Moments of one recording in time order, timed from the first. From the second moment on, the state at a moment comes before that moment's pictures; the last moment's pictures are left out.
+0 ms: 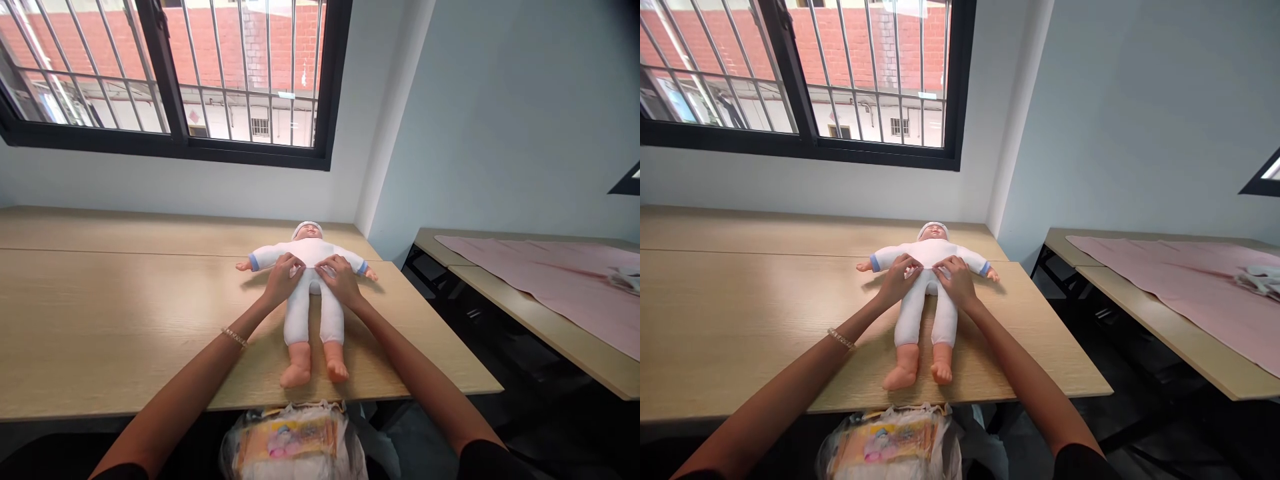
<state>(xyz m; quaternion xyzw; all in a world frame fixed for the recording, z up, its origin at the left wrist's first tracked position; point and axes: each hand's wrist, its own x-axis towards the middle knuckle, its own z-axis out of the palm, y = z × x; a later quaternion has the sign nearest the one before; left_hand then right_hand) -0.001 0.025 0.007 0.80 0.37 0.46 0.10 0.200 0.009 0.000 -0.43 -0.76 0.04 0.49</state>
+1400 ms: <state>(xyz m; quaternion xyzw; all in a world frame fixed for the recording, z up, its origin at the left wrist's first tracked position) -0.027 0.026 0.018 0.77 0.37 0.44 0.29 0.218 0.012 -0.007 -0.44 -0.71 0.12 0.54</state>
